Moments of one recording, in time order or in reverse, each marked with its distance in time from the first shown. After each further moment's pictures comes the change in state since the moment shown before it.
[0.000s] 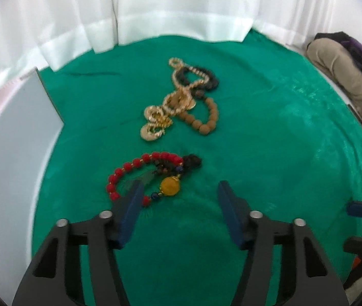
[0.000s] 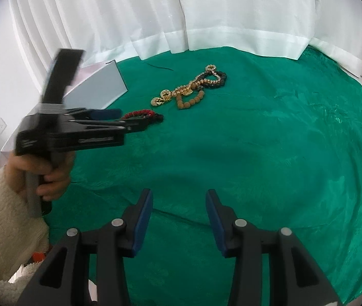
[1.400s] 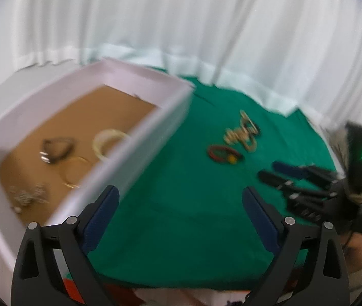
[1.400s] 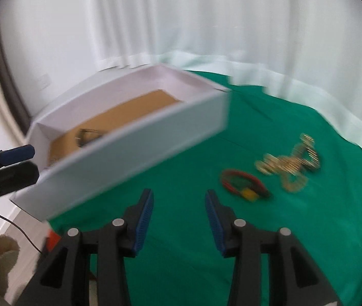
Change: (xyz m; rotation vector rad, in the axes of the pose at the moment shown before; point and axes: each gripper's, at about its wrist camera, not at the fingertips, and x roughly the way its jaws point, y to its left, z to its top) left arm -0.214 0.051 -0.111 -0.447 -0.189 0.145; right arm 0.007 0.141 0.064 -0.322 -0.041 0.096
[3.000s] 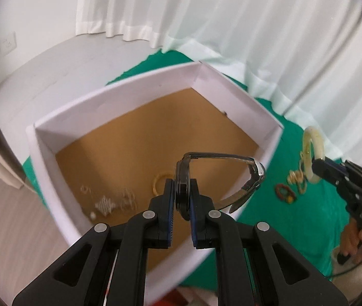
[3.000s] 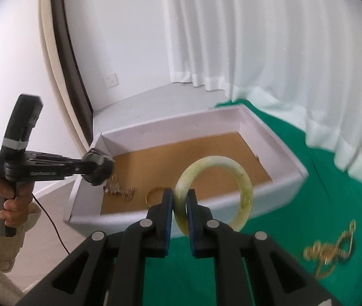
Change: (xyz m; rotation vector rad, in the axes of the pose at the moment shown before) left arm -0.037 0.171 0.053 -0.318 0.031 0.198; right arm 0.015 0.111 0.132 -0.331 -0.065 0.391
